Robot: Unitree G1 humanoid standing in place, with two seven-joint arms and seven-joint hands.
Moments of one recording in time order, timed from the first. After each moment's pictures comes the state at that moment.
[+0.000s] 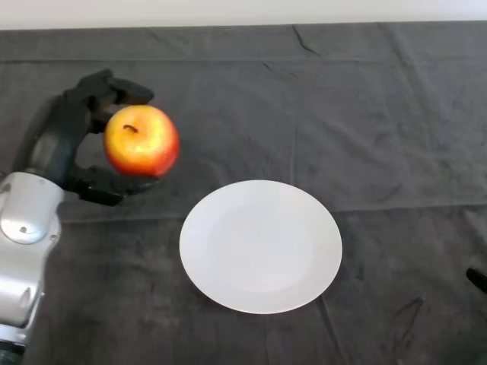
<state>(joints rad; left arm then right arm) -0.38 0.44 -0.05 0.06 0.23 0.13 -0.04 0.02 -0.36 0.04 0.26 0.56 -0.15 -0.63</state>
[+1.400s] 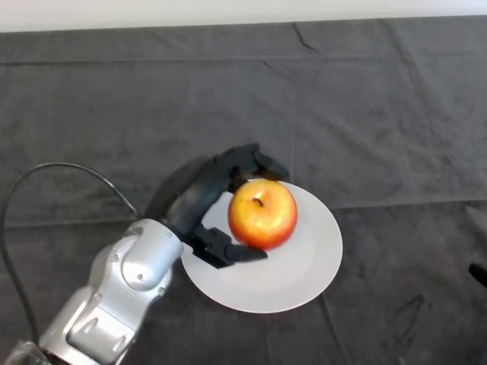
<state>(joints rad) -0.36 0.34 -0.41 0.05 0.27 0.08 -0.04 0.02 -0.36 0.03 0.24 0.56 -0.15 -0.63</state>
